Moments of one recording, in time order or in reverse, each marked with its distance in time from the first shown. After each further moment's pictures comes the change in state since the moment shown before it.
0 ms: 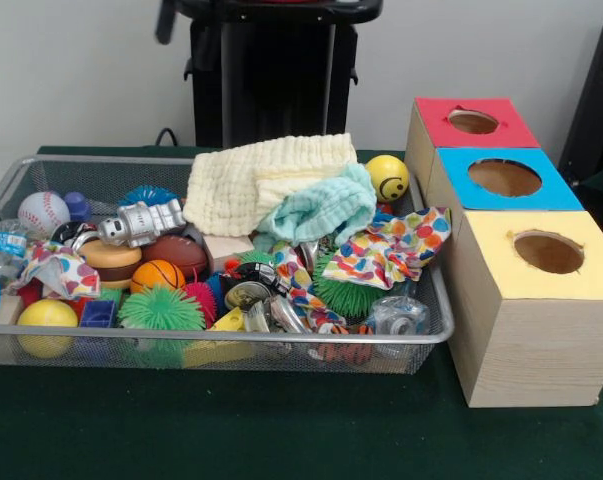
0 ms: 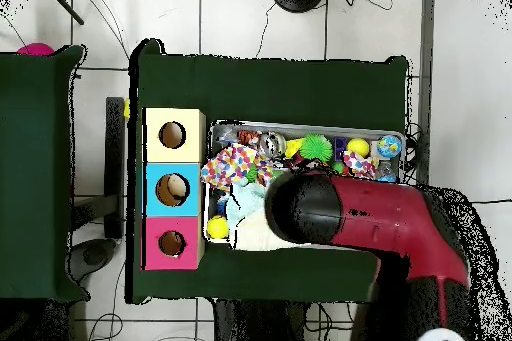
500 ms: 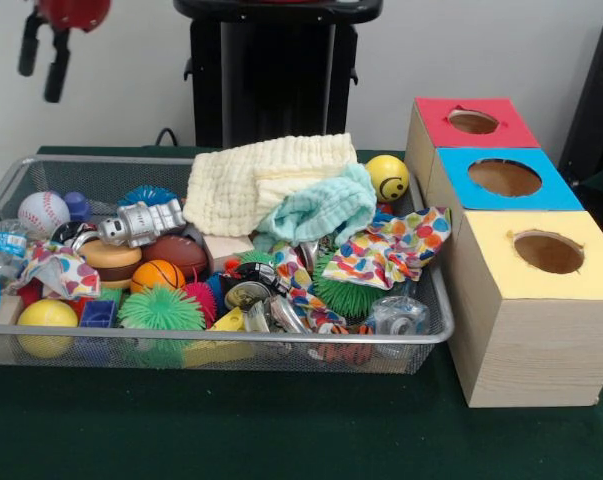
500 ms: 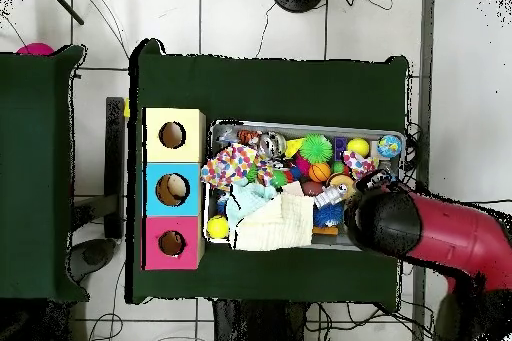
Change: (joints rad) arm -0.203 0.069 0.014 0.002 -0.093 -0.142 0.000
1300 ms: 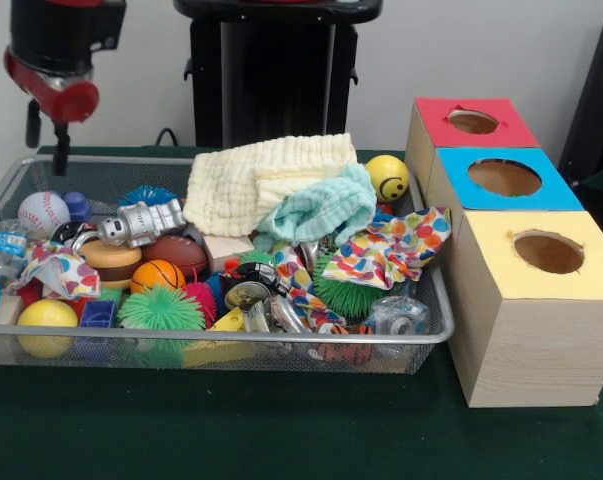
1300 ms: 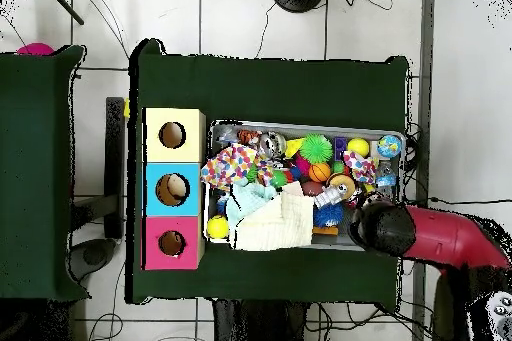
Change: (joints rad) arm -0.073 0.207 0.017 0.001 -0.120 -0.090 0.000
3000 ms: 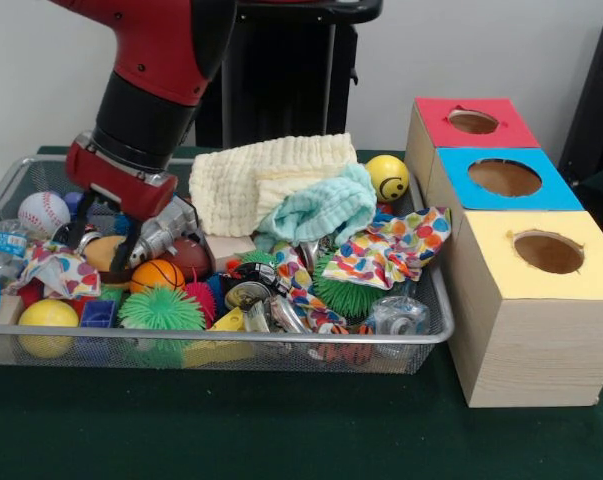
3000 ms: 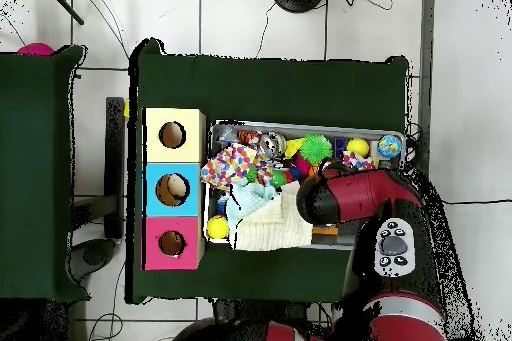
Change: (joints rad) arm 0.305 0.223 -0.170 -0.216 -0.132 -0.255 0.000
